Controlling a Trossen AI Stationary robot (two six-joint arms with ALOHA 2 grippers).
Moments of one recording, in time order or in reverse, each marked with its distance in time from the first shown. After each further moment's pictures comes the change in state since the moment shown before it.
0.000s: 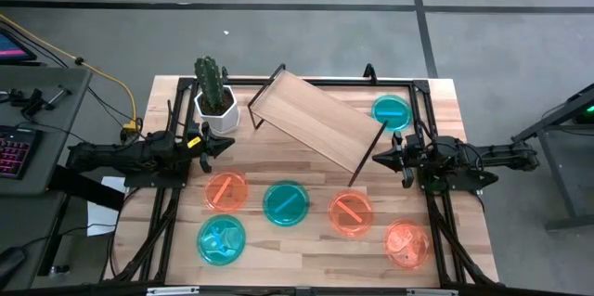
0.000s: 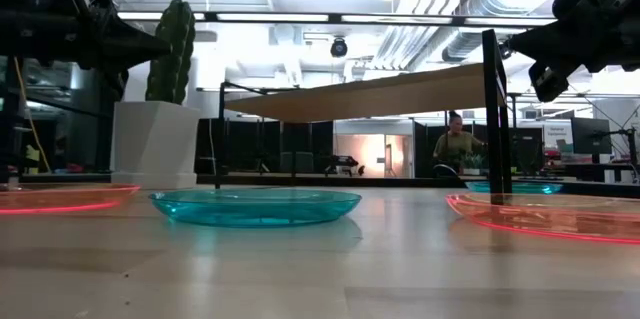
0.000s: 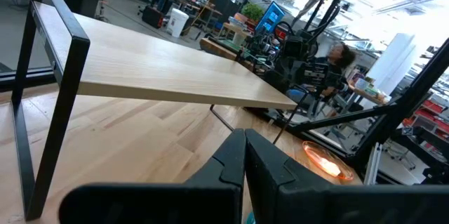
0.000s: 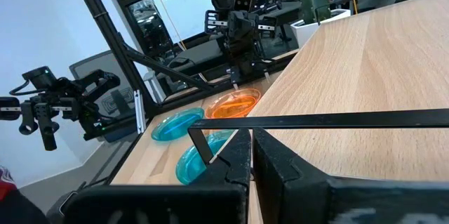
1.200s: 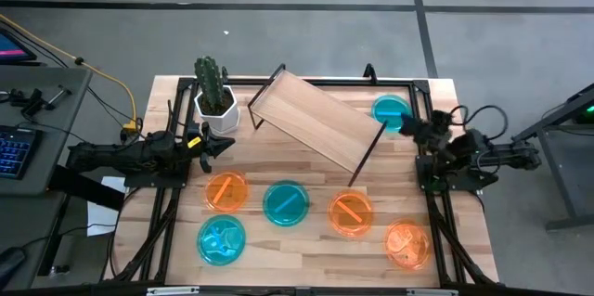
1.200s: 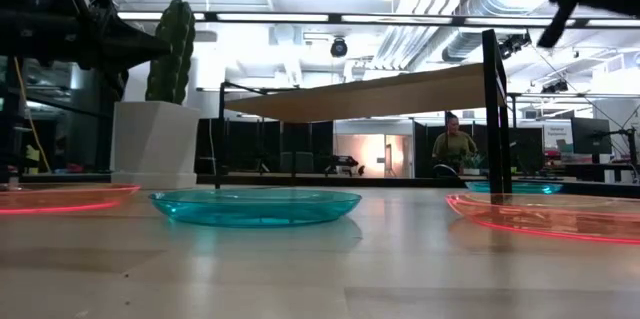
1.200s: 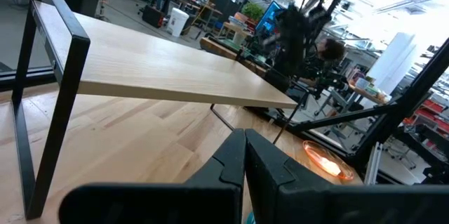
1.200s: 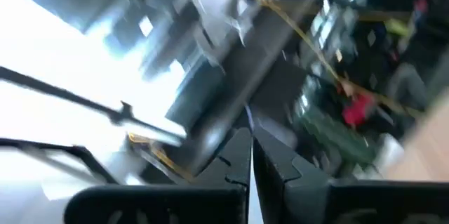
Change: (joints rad) left arm 0.000 0.000 0.000 -0.001 0.000 0.000; right arm 0.000 0.054 0.025 0.700 0.401 0.467
